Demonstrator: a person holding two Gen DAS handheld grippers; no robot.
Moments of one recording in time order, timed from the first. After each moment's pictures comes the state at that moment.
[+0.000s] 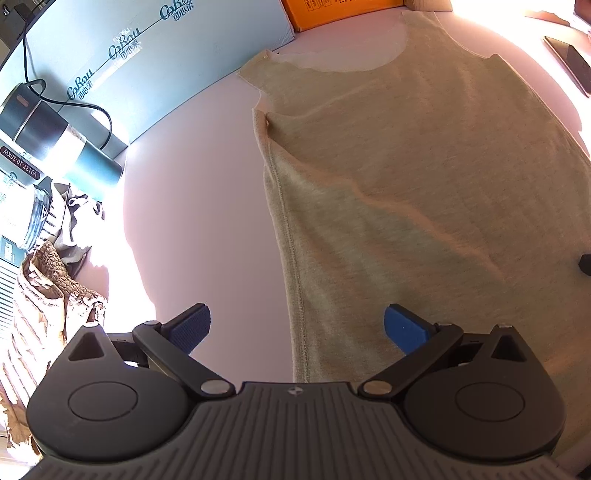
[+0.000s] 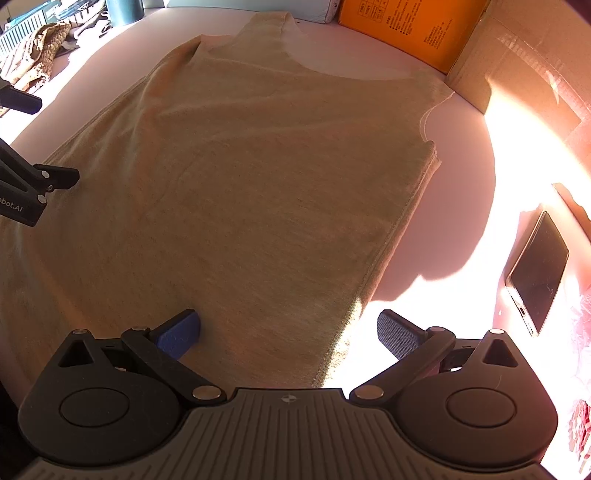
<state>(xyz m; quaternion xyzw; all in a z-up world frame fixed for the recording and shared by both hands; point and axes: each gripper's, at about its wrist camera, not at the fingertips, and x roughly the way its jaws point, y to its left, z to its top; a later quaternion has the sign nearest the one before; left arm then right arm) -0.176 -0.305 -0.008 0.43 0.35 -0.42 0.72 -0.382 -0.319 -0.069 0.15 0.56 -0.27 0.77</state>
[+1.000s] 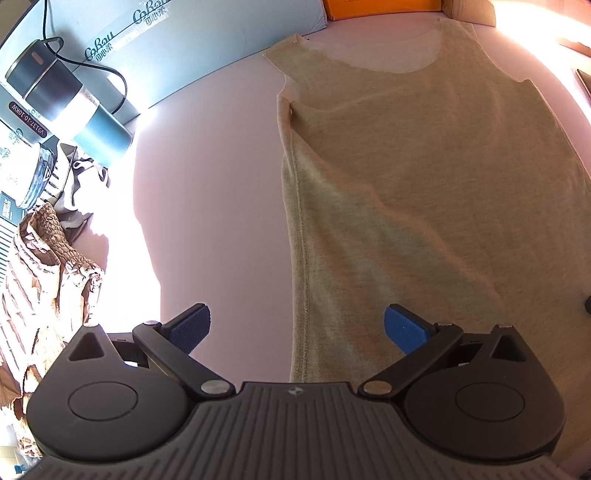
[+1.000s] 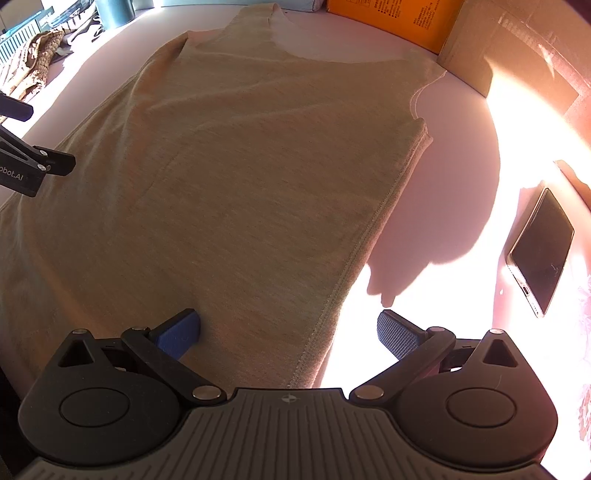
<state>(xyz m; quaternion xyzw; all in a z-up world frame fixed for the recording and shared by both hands) -0.159 -0.313 -0.004 0.39 0.41 -0.39 0.73 -0.397 -0.329 -0.071 0.18 0.56 -0.27 0.76</state>
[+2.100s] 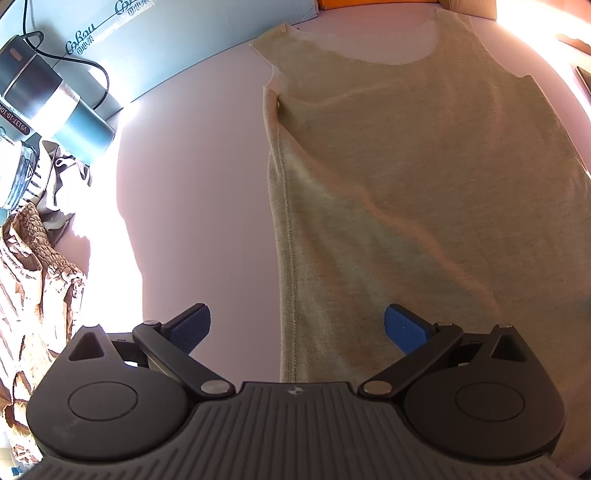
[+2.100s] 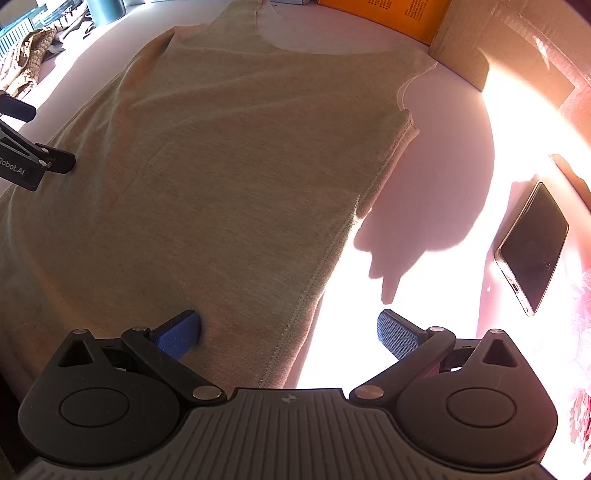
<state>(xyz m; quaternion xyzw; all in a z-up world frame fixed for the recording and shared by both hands) -0.150 -0.325 -0.016 0.40 0.43 -0.40 0.71 -0.403 -0.340 -0.069 0.19 0.57 -0.27 0.76</state>
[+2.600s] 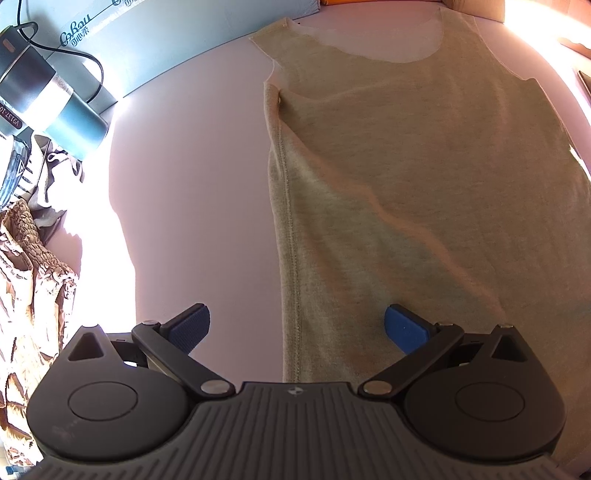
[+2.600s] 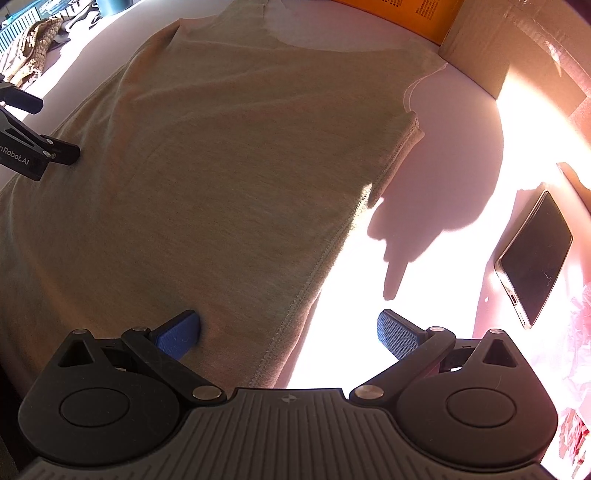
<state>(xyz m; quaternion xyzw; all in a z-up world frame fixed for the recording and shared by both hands) -0.138 -0.328 -0.018 0.39 0.44 -0.41 0.70 -0.399 -0.350 -0.062 0.18 0.56 -0.27 0.76</state>
